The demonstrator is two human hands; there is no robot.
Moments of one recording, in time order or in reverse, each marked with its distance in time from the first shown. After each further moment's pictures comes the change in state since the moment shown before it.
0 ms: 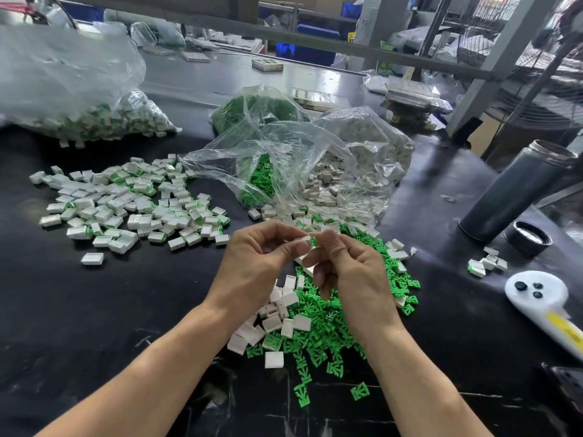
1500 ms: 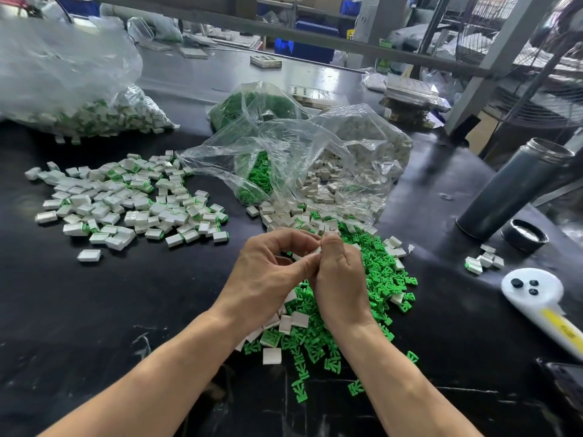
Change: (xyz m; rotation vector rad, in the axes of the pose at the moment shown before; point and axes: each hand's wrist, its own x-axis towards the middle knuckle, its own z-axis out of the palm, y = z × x) left_hand -0.011 -0.001 0.013 0.020 -0.115 0.037; right_hand 0.006 0.016 0.024 -0.113 0.088 -0.086
